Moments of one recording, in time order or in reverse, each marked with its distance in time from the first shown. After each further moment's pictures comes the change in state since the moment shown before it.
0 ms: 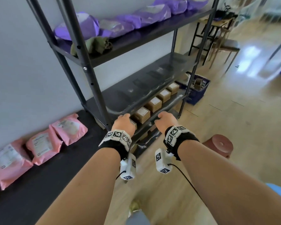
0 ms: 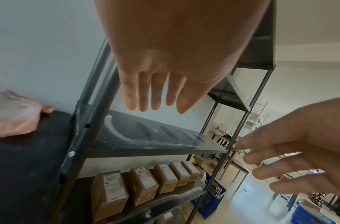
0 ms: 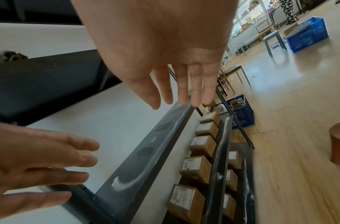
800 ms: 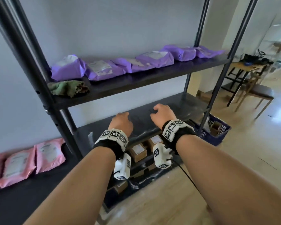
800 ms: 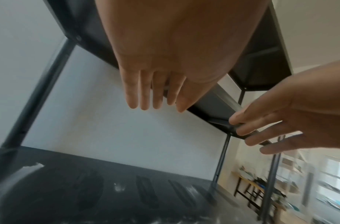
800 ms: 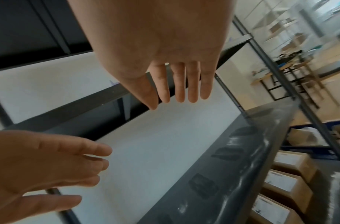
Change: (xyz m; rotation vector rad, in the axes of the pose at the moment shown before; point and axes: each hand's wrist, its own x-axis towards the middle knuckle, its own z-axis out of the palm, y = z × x) left_hand 0.138 0.165 -0.037 -0.011 0.302 -0.120; right_hand 0.197 -0.039 -0.165 -0.029 0.038 -0.456
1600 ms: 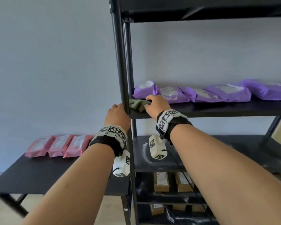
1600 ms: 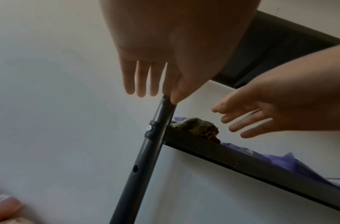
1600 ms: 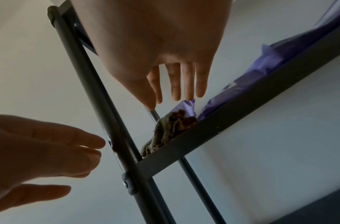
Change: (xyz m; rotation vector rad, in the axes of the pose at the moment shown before) left_hand -0.087 -0.065 -0.163 0.079 0.612 -0.393; right_hand -0.014 -0.215 0.002 0.115 -0.106 -0.708
